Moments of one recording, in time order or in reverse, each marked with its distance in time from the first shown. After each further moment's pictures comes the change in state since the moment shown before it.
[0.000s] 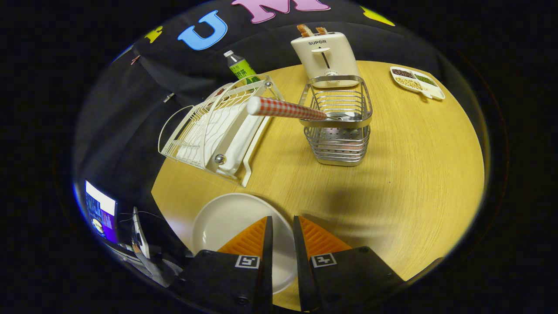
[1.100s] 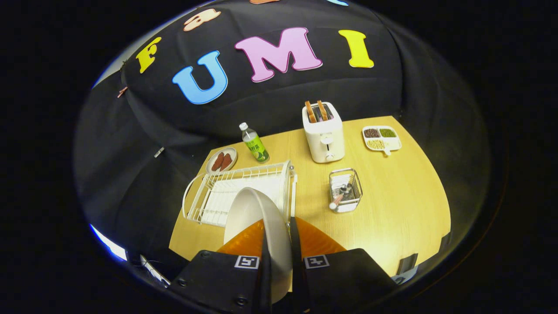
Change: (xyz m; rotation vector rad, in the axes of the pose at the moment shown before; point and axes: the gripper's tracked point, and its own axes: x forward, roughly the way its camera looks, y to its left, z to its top) arm -0.123 0.138 0.106 0.152 -0.312 -0.213
